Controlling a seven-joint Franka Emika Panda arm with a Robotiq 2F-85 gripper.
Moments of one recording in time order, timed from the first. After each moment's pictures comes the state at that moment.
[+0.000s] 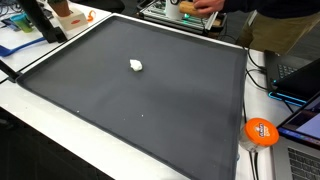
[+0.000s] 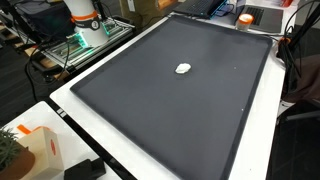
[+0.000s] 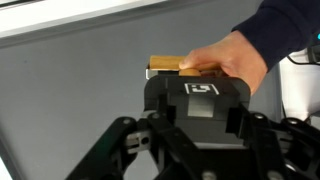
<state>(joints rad) 0.12 -0.39 0.22 -2.22 0.16 1.80 0.49</state>
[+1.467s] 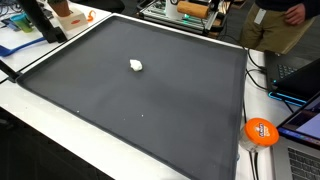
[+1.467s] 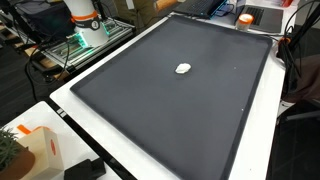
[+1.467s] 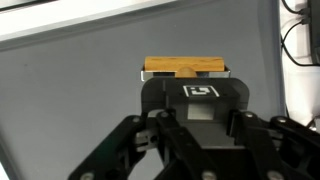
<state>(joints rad) 0.12 -0.37 0.22 -2.23 0.17 1.80 0.49</state>
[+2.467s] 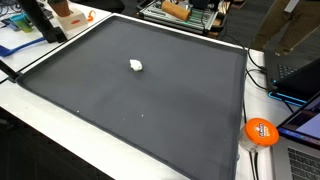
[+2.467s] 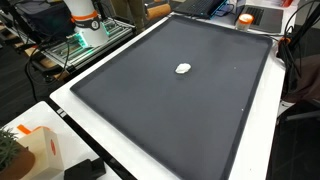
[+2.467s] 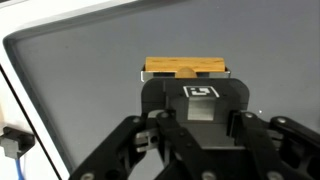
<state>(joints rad) 0.11 -0.48 0.25 -2.36 0.00 1.87 0.54</state>
